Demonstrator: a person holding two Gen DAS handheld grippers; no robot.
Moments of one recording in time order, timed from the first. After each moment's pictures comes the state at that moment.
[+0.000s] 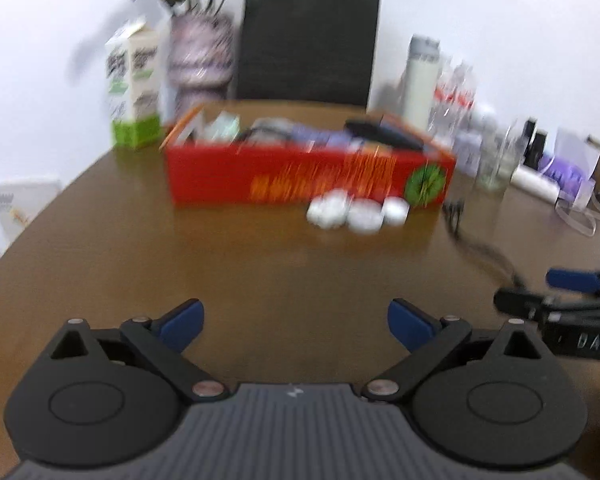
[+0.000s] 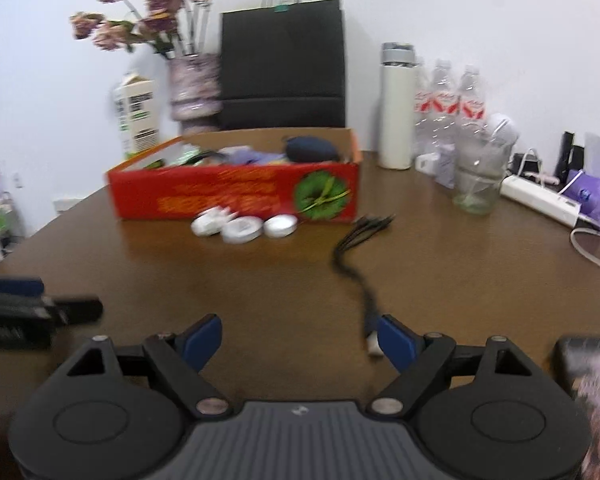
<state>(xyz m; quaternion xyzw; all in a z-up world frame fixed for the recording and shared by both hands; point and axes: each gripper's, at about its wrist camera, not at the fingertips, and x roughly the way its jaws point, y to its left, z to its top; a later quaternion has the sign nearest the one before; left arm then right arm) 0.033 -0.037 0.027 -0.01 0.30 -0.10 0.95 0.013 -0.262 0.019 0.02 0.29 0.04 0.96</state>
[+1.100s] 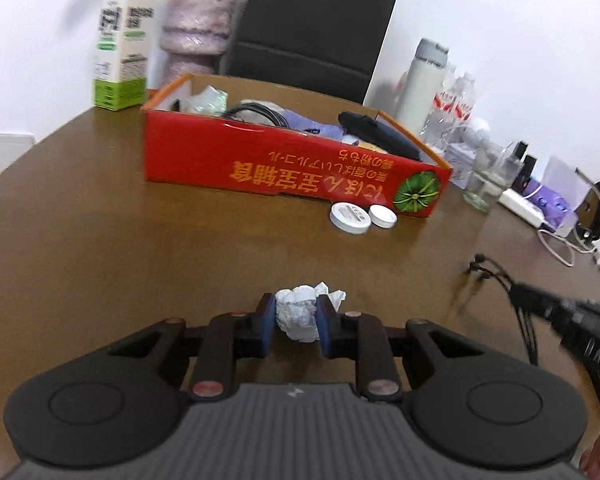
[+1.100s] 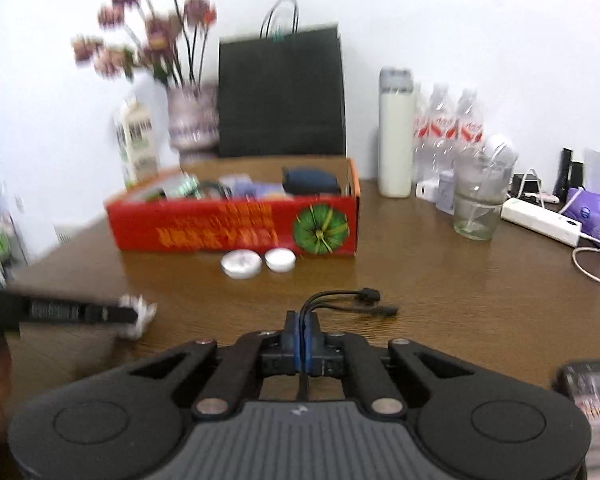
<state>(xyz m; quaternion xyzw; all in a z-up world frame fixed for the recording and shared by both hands) 0.039 -0.024 0.018 -0.08 0.33 -0.12 0.93 -0.013 -0.256 0.033 0.04 0.24 0.06 0.97</state>
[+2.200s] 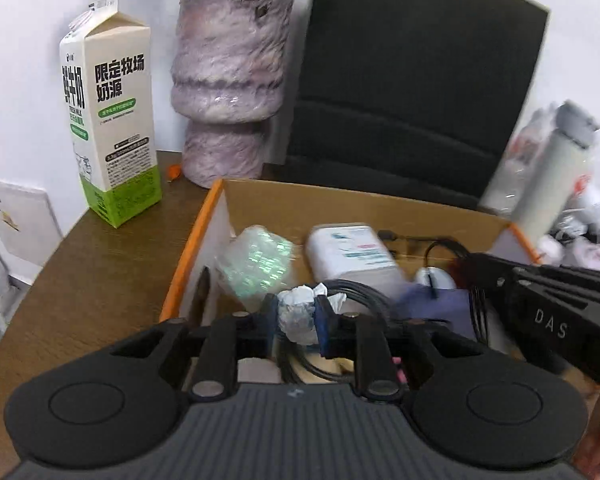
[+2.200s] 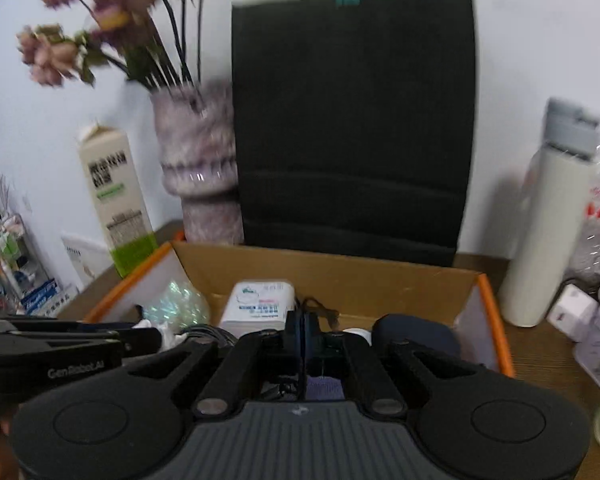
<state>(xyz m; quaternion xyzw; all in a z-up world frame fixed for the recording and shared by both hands) 0.306 -0.007 0.068 -0.05 0.36 -0.03 0.93 0.321 -0.188 0.073 0.01 0.31 0.12 0.94</state>
